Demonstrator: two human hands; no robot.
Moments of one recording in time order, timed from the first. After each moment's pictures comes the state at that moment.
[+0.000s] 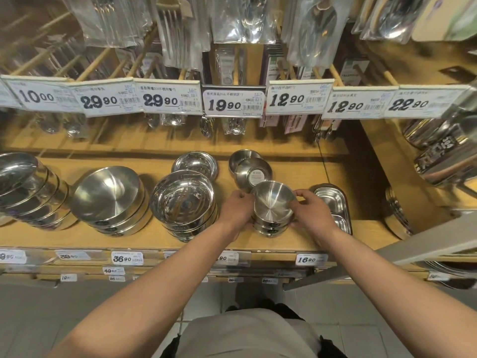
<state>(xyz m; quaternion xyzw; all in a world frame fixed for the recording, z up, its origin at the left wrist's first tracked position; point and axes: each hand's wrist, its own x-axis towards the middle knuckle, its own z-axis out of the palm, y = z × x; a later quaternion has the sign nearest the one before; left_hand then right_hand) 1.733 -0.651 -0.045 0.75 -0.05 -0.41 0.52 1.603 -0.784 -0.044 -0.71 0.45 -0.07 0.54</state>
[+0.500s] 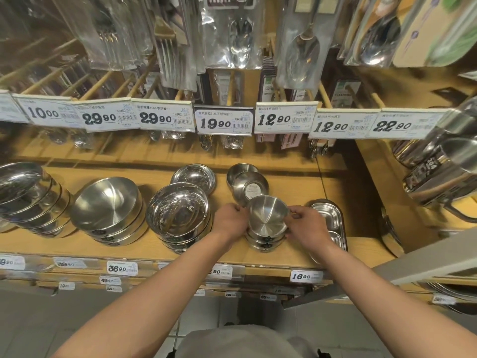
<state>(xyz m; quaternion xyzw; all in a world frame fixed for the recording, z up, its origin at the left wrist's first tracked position) 1.734 -0.656 -0.039 0.81 -0.08 -0.34 0.47 1.601 -0.791 -0.041 -0.74 0.42 -0.07 0.52</state>
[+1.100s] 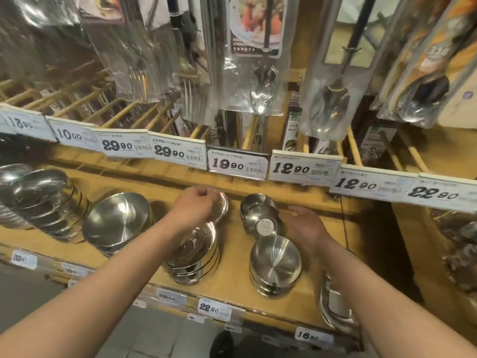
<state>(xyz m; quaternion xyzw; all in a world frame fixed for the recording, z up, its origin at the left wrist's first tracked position) 1.808 -0.623 0.055 0.80 -0.06 -0.25 0.54 1.691 -0.844 -0.022 -0.73 0.40 -0.02 0.55</state>
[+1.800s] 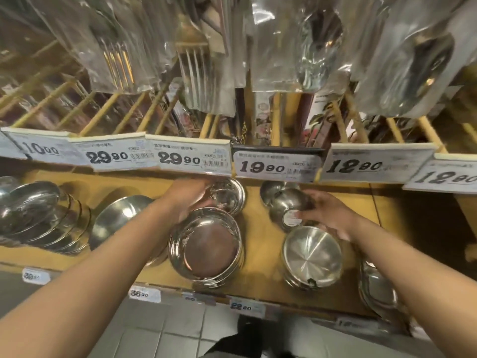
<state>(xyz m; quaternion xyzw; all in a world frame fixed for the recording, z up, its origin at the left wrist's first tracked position) 1.907 -0.615 0.020 0.77 0.01 -0.34 0.54 1.720 -0.865 -0.058 -0.68 0.34 0.06 0.65</state>
